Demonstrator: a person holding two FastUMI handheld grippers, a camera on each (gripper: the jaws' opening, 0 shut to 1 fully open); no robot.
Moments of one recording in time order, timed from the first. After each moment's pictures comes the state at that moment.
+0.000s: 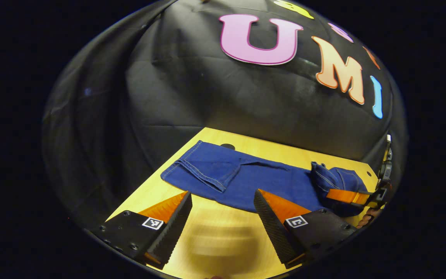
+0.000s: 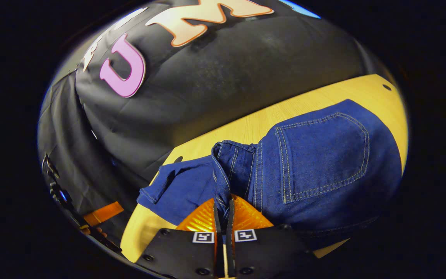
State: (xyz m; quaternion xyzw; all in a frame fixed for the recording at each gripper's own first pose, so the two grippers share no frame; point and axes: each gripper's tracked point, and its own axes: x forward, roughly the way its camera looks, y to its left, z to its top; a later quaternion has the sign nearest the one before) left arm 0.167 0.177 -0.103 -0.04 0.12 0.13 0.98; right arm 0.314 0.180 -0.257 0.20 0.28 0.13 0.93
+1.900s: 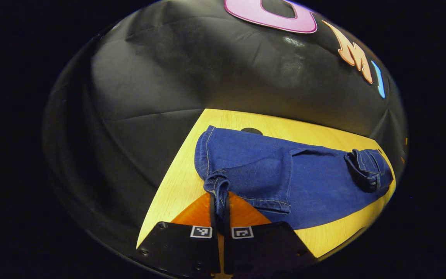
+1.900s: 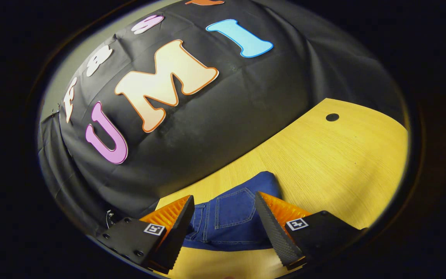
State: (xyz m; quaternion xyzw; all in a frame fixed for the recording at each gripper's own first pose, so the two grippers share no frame) left arm 0.269 0.275 -0.154 0.01 0.21 0.06 0.98; right arm 0.273 -0.005 -0.121 0.28 0.18 -0.02 0.94
